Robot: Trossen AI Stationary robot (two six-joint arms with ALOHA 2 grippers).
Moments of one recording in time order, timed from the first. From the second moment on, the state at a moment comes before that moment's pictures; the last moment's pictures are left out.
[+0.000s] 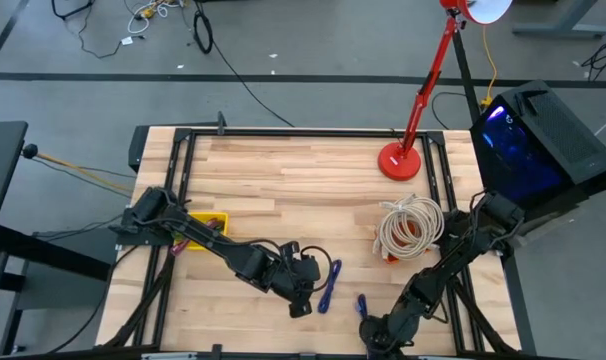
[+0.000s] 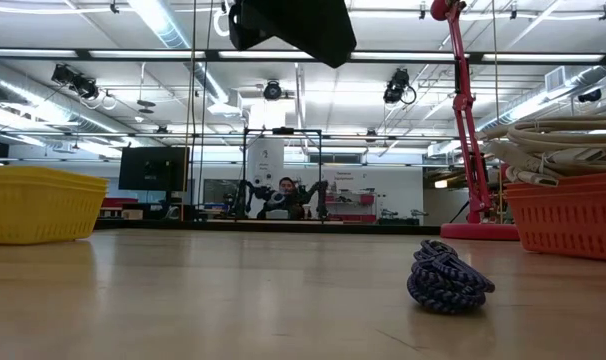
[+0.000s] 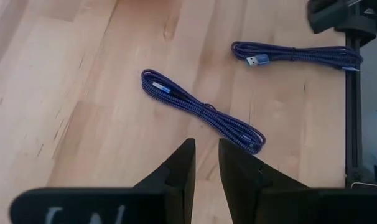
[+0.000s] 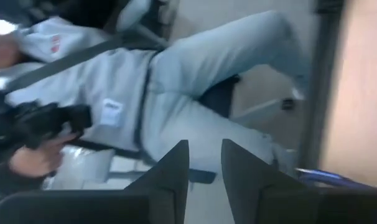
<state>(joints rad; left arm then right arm) -0.47 1.95 1.62 -0.63 -0.35 -0.60 0.85 1.80 0.84 0.45 -0.22 0.95</state>
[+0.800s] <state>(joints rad) -0.48 1.95 1.62 -0.63 -0.36 -0.62 0.77 1.78 0.90 -0.02 -0.20 1.04</state>
